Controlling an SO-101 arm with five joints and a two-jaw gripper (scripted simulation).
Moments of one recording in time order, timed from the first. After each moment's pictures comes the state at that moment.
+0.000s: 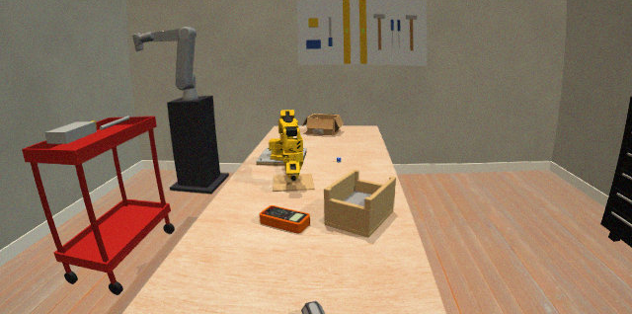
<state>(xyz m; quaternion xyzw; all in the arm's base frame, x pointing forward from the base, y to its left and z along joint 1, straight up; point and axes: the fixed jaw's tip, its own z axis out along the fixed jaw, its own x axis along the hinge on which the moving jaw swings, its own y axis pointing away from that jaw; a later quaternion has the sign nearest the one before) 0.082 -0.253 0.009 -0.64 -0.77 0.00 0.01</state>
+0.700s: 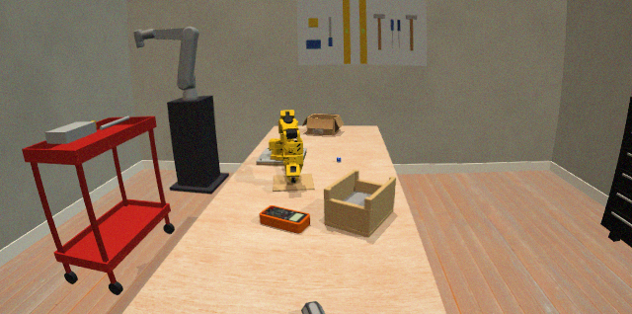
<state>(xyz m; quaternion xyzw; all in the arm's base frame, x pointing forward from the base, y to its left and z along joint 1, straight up) 0.082 -0.253 0.001 -0.64 -0.77 0.00 0.00</state>
